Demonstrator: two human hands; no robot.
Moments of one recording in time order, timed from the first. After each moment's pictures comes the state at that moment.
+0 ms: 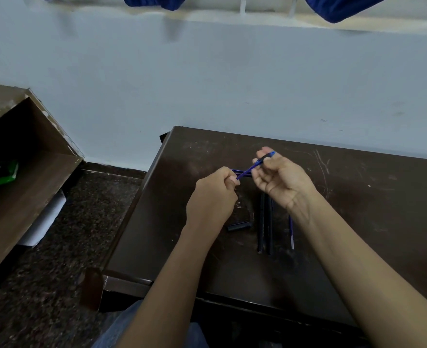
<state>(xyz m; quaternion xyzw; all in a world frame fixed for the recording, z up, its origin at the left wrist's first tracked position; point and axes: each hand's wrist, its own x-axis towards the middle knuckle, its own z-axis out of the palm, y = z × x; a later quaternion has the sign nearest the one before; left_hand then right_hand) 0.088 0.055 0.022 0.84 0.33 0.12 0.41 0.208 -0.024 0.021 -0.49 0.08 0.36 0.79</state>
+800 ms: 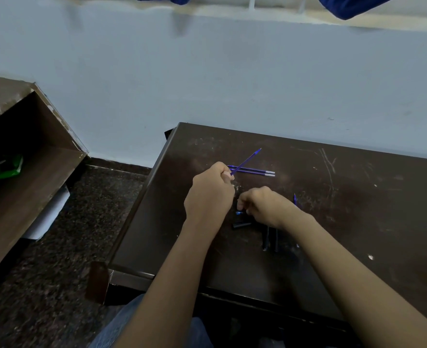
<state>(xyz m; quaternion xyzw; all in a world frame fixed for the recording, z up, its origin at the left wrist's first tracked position) 0.082 0.063 0.028 0.83 0.39 0.12 0.38 0.199 -0.028 -0.038 -0.84 -0.48 0.24 0.08</state>
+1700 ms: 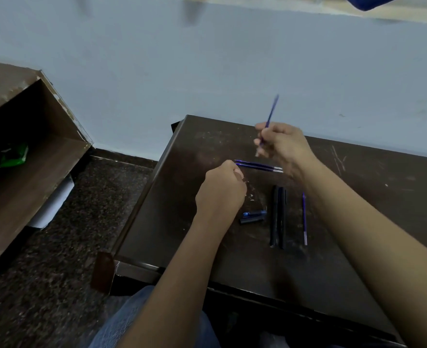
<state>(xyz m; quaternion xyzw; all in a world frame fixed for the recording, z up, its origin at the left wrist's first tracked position) 0.078 0.061 0.034 0.82 0.39 0.06 0.41 0.236 0.018 0.018 -0.71 -0.11 0.28 0.64</state>
